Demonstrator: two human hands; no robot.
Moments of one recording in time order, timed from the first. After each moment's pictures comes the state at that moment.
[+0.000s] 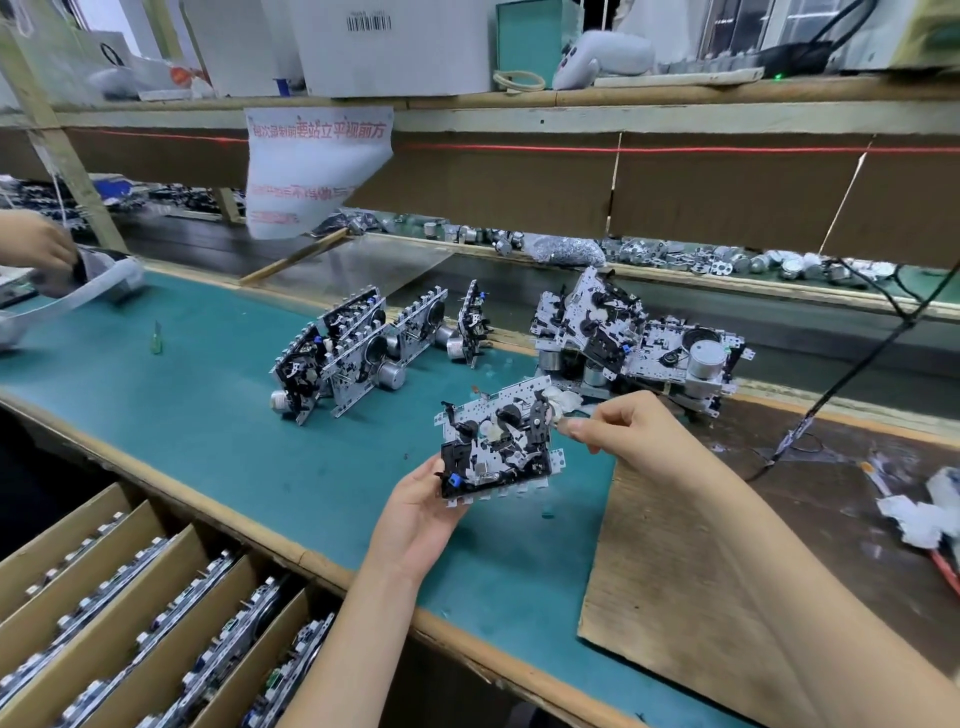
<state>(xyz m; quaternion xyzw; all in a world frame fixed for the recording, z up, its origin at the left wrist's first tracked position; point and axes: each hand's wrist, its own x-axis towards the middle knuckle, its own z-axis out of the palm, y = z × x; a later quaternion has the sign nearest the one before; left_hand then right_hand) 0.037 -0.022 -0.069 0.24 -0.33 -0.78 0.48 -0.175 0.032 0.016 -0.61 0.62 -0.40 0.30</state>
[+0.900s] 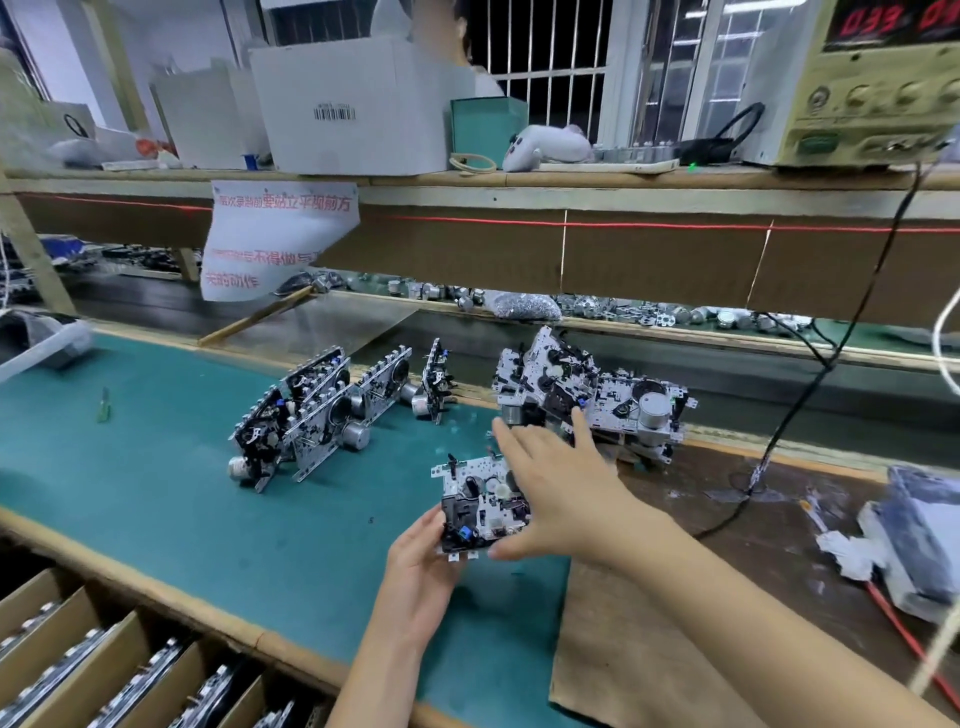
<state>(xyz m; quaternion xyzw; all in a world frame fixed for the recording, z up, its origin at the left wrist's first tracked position) 0.008 -0.018 -0.070 0.25 -0.33 -0.76 0.50 -0.140 0.031 0.037 -0.76 0.65 0.01 -0.07</state>
